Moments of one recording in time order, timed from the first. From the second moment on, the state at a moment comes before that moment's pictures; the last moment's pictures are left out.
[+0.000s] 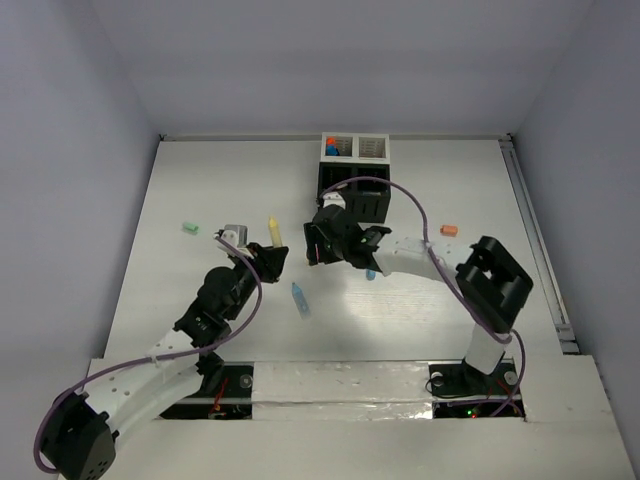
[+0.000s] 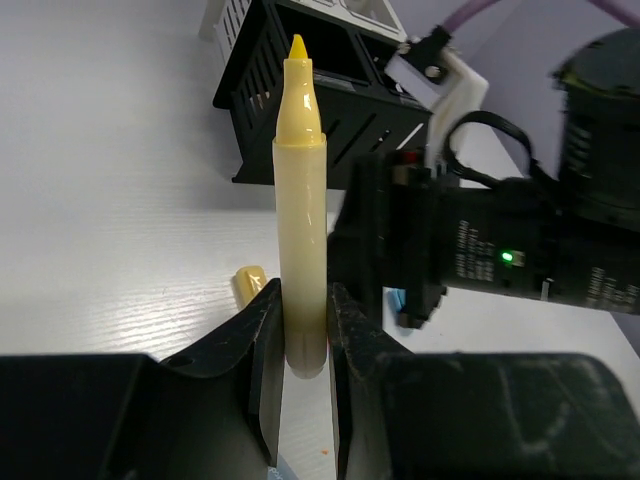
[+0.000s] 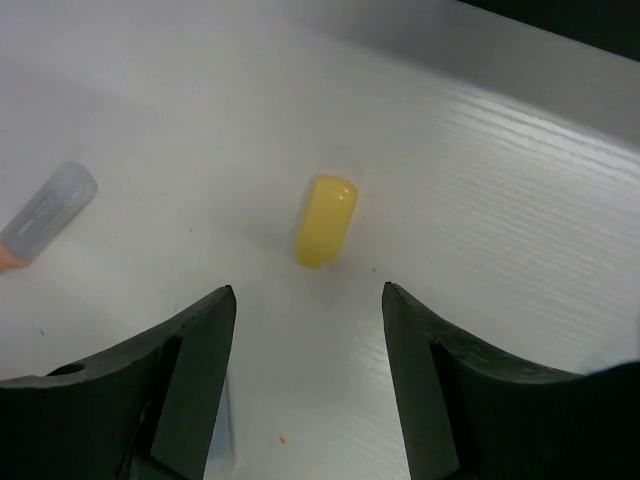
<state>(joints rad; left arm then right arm) -0.65 0.66 0.23 0.37 -0.19 -0.53 0.90 1.77 1.20 -0.19 0.23 0.55</state>
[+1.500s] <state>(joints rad) -0.64 0.72 0.22 0.40 -0.14 -0.53 0.88 2.00 1.43 -0.38 0.31 0.54</state>
